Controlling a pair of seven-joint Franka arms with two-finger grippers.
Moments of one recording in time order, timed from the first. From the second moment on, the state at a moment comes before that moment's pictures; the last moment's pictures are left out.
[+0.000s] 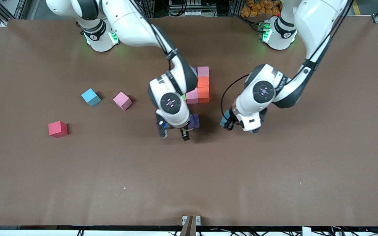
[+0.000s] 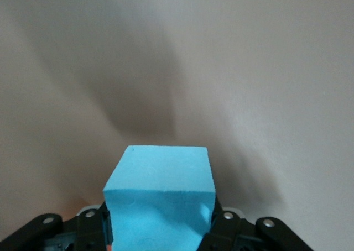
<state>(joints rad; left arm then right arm) -0.10 0.52 -0.51 -1.84 0.09 2.35 -1.79 0.90 0.91 -0.43 -1.19 0.49 2.00 1.72</state>
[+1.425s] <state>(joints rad) -0.31 0.69 -0.39 -1.76 0.19 2.48 -2.20 0.58 0.81 -0.73 -1.18 0.49 1.58 0.27</state>
